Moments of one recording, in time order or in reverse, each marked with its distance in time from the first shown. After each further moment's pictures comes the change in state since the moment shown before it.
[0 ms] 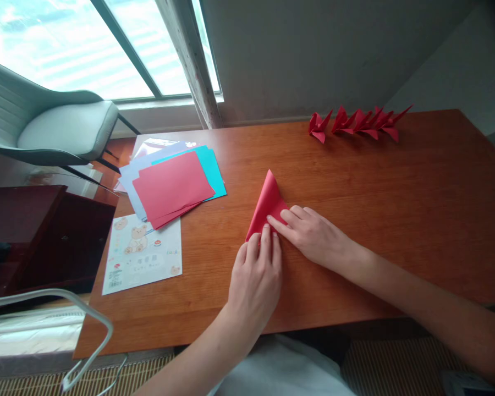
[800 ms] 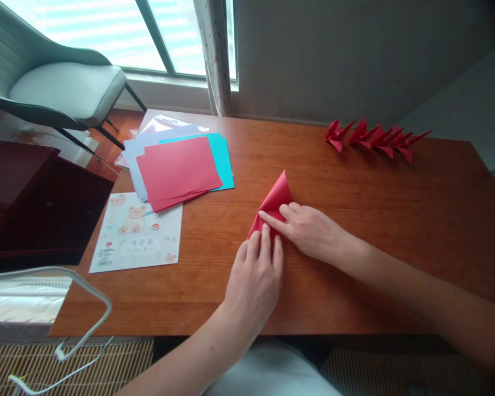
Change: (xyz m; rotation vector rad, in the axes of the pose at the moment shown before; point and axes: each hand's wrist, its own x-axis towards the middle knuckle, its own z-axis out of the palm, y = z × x) left_hand -0.001 0.006 0.003 -0.062 0.045 -0.070; right_hand 0.028 0.018 -0.007 -0.020 -0.207 -0.158
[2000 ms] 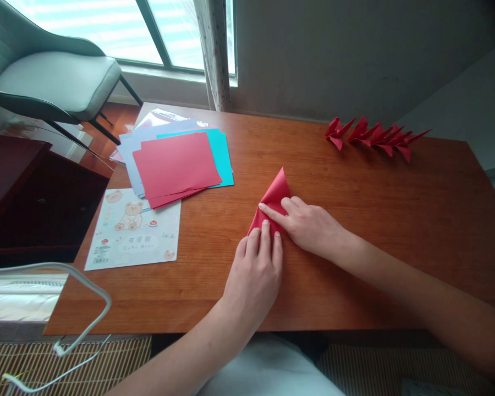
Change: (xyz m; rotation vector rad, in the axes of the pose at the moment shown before) left_hand 0.000 -0.002 -0.001 0.008 -0.014 0.030; right_hand 0.004 -0.001 -0.005 0.055 -0.137 0.148
